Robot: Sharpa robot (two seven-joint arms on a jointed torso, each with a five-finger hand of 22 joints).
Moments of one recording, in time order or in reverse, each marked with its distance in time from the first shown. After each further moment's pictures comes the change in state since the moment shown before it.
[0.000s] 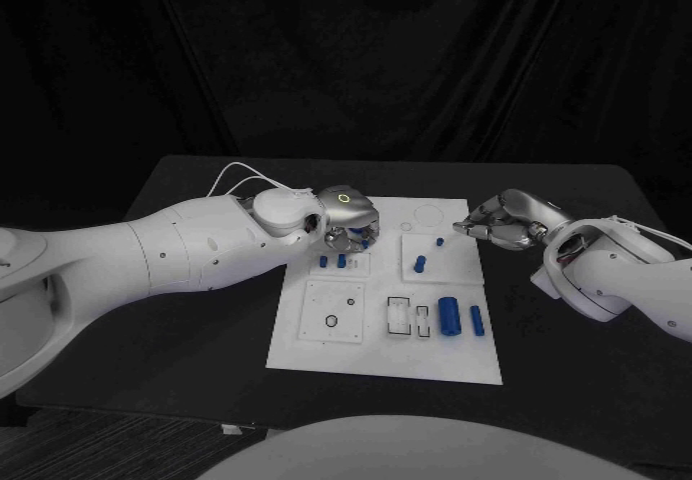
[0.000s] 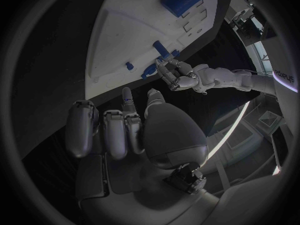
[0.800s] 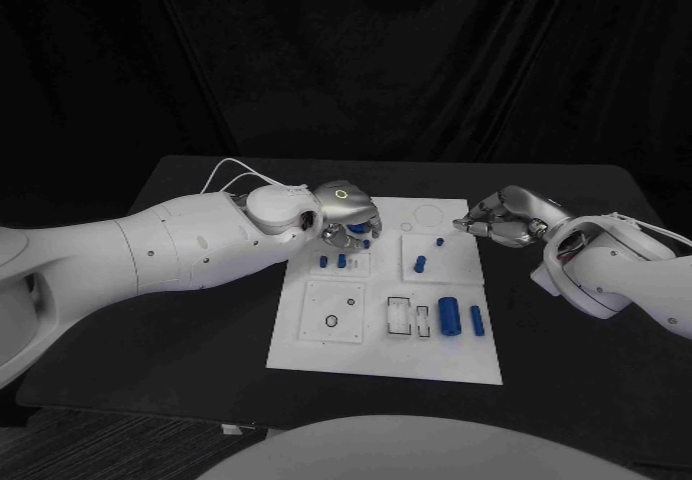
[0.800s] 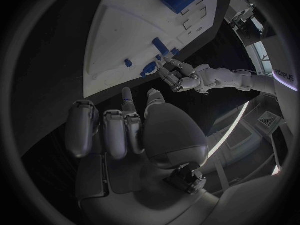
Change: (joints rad) left arm 0.017 -0.029 0.000 0.044 0.001 -0.019 -0.004; left_hand 0.005 -0.006 -0.022 0.022 0.000 -0.100 -0.017 -0.024 0.000 -0.069 0.013 0.000 0.014 -0.001 0.001 0.000 0.000 0.000 0.011 0.007 0.000 0.000; right arm 0.009 0.001 0.000 0.001 0.000 0.000 0.000; right_hand 0.000 0.000 0.000 0.000 0.000 0.000 0.000 0.000 0.000 0.000 0.000 0.000 0.000 0.000 0.000 0.000 0.000 0.000 0.000 0.000 0.000 0.000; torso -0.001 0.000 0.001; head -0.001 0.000
